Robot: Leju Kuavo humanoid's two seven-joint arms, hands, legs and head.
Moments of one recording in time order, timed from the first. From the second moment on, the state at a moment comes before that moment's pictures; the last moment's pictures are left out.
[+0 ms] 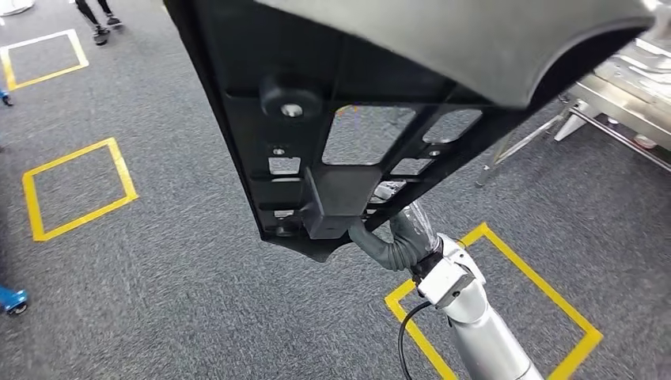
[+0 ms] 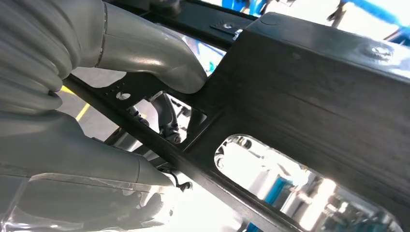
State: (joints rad) left arm -0.09 -0.08 1.24 -0.22 -0.95 0.10 -0.18; right arm -0.32 -0.09 0.38 -1.73 0.19 0.16 -0.58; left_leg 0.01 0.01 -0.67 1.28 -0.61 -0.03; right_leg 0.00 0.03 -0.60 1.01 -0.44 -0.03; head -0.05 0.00
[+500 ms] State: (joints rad) left arm -0.09 -0.05 1.25 -0.22 -0.95 0.14 -0.18; right arm -0.29 -0.09 0.36 -1.71 0.17 0.16 -0.63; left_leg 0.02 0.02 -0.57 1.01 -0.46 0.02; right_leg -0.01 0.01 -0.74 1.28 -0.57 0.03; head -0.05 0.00
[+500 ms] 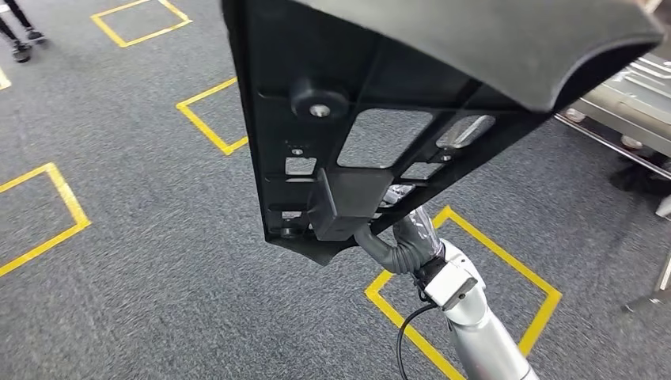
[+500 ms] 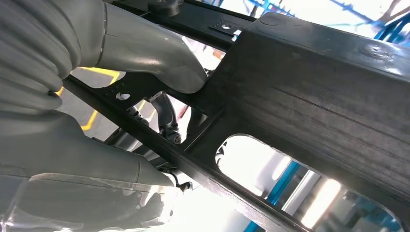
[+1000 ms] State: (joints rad) left arm -0.09 0.02 1.29 -0.22 -0.89 0.13 -0.21; right arm -0.27 -0.06 0.35 -1.69 0.15 0.18 -0.66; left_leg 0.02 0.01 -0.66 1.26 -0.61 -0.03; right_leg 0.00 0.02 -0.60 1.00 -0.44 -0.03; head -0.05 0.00
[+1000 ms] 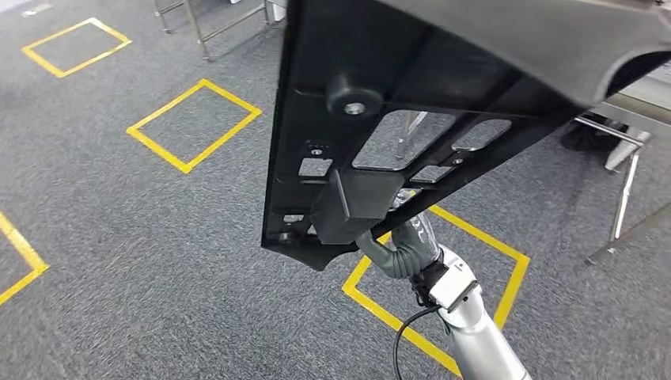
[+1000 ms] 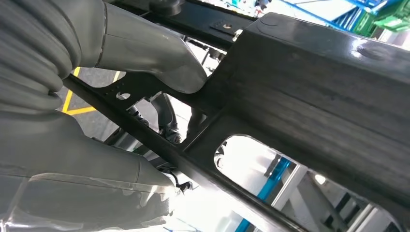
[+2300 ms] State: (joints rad) left arm -0.10 0.02 1.29 -0.22 -0.93 0.09 -0.23; right arm -0.24 -0.05 0.35 -1.69 0.18 0.15 -0.63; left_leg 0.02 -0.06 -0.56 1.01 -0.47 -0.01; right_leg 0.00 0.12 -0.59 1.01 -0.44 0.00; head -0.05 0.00
